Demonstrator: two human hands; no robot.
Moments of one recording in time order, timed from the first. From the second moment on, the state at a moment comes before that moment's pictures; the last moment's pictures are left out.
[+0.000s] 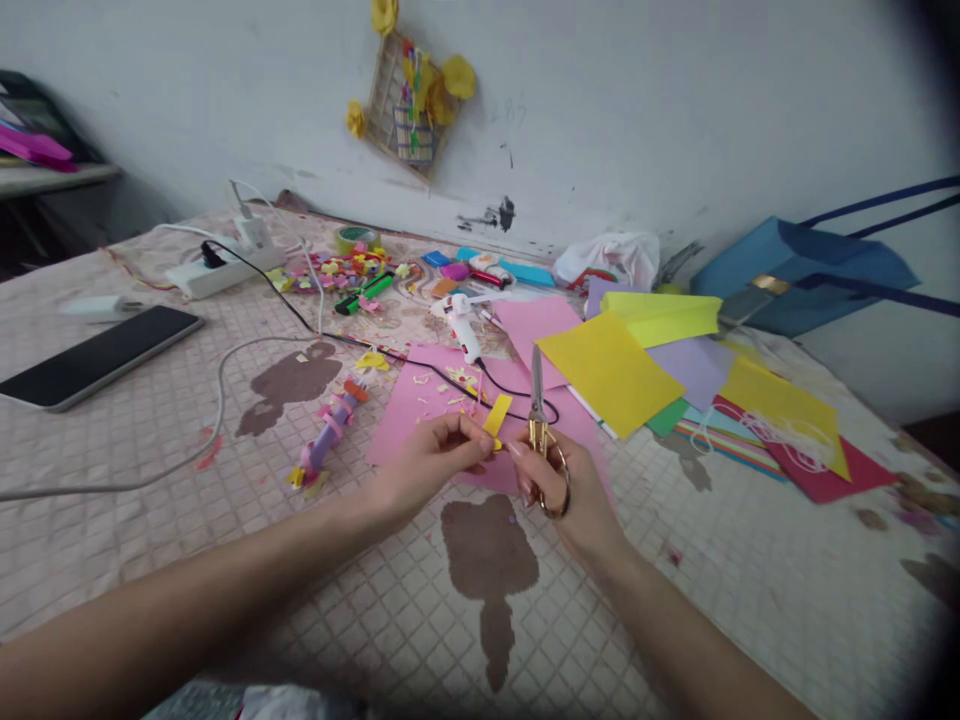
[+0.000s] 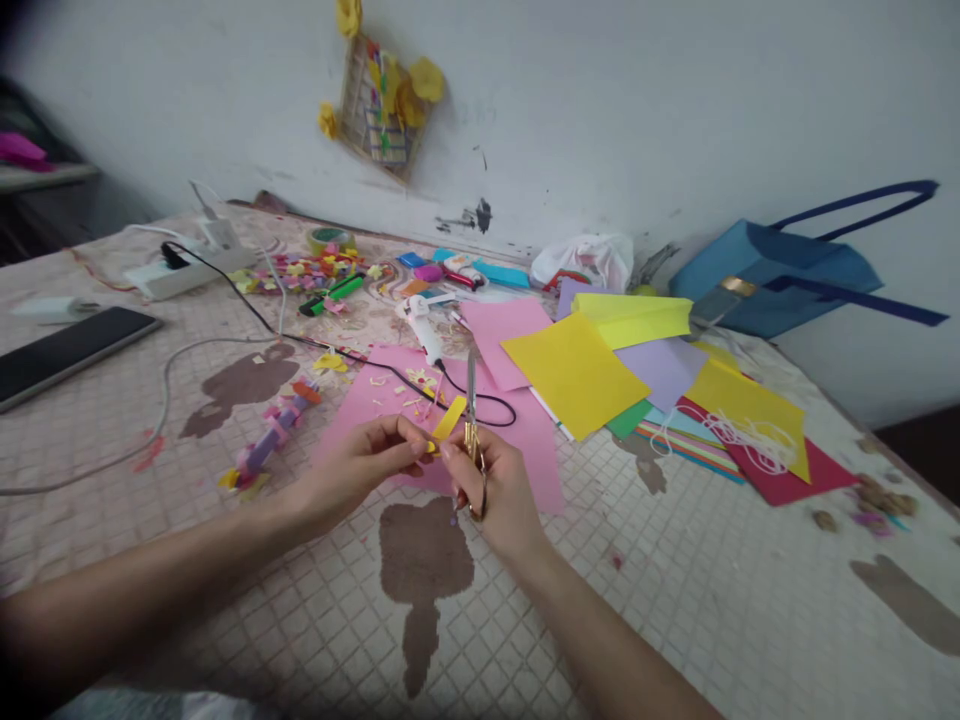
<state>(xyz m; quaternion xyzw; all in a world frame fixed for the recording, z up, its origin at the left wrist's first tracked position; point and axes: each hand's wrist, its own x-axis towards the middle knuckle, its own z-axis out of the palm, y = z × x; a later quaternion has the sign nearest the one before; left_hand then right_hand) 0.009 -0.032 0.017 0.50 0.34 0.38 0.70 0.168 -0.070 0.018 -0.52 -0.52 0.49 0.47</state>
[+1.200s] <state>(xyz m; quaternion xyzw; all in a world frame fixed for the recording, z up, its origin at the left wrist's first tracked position) 0.003 -0.025 0.017 0.42 0.29 0.47 0.72 0.161 -0.081 0.015 -0.52 -0.60 0.49 0.37</state>
